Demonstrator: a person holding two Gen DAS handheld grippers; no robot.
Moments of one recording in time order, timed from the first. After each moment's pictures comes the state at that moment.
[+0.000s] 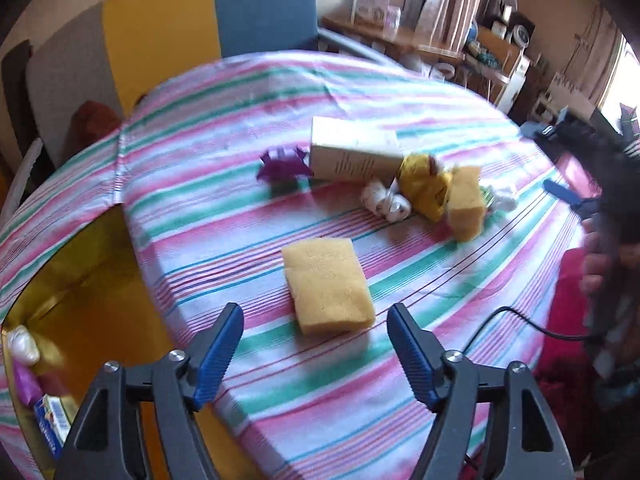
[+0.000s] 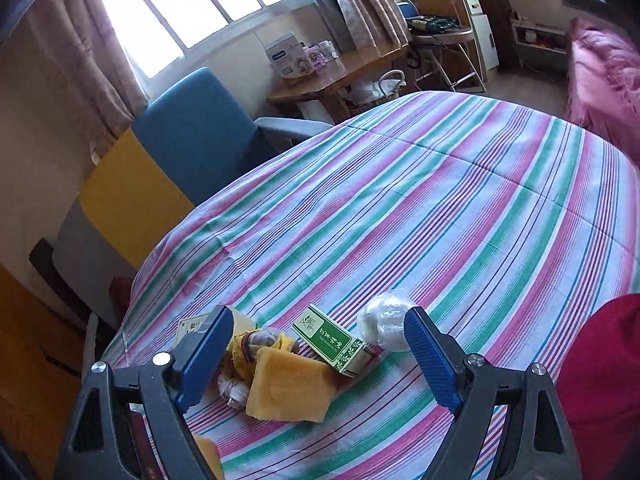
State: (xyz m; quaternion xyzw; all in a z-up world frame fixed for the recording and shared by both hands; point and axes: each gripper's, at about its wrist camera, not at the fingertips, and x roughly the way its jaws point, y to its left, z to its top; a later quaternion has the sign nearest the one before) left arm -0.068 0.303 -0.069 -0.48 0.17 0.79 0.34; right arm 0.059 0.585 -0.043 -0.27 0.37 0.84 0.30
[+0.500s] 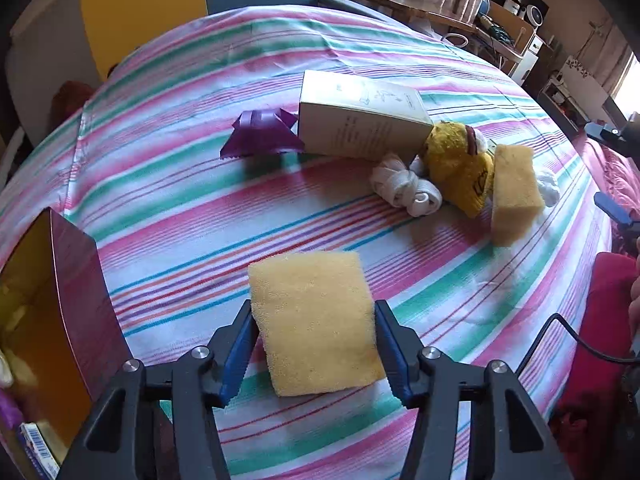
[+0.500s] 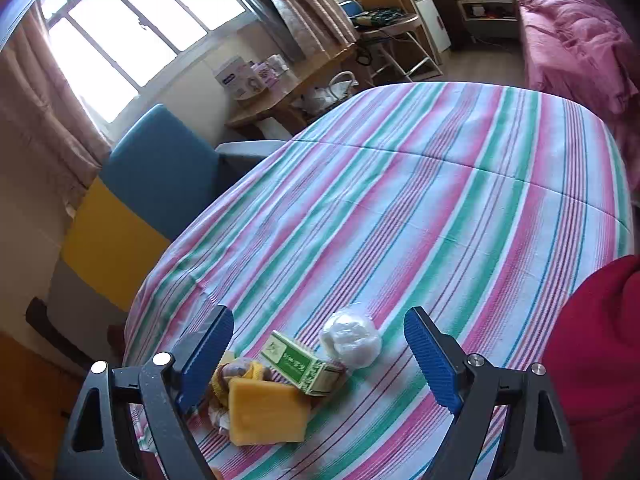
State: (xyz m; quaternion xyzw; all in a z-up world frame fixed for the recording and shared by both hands) left arm -0.094 0.341 -0.114 -0.52 0.18 0.77 0.33; right arm 0.085 0.612 -0.056 -0.24 0.42 0.79 0.36
